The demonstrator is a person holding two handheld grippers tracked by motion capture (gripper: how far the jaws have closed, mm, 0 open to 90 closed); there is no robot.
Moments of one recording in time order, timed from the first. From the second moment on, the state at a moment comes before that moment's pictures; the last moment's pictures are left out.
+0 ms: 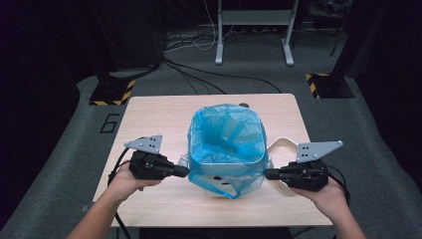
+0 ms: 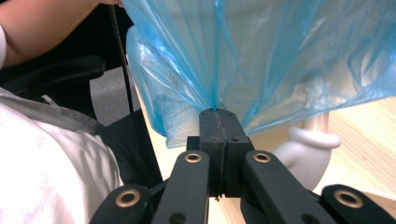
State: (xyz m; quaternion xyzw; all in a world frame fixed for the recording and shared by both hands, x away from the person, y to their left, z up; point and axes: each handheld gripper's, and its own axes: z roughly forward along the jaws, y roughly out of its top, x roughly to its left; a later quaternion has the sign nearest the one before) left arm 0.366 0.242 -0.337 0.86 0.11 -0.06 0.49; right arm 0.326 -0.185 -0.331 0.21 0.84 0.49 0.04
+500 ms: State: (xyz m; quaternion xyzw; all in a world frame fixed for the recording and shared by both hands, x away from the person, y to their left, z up) left arm 0.361 0.256 -0.344 0.85 0.14 -0.06 0.51; right arm 0.319 -0.196 -0.338 0.22 0.84 0.50 0.04
